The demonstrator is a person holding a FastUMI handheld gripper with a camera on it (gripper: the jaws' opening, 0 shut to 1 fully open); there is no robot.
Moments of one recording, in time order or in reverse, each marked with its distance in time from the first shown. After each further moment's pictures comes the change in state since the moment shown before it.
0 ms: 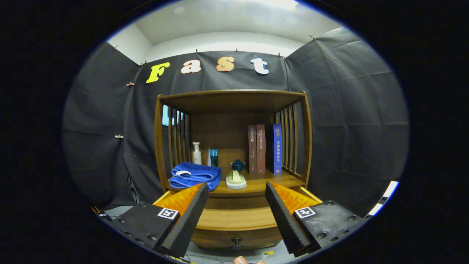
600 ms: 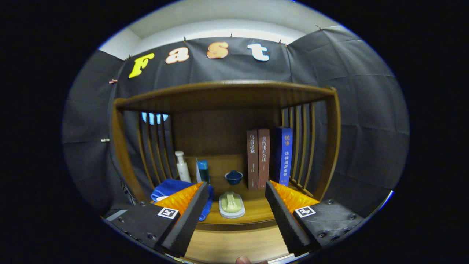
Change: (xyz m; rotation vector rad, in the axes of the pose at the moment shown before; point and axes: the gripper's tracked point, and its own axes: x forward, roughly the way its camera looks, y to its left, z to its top) arm 0.134 -0.006 0.094 0.004 0.031 -0.035
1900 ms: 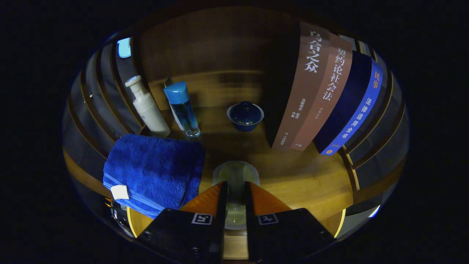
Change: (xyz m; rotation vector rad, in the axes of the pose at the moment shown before) arm 0.200 0.016 -0.176 -0.063 0.832 0.023
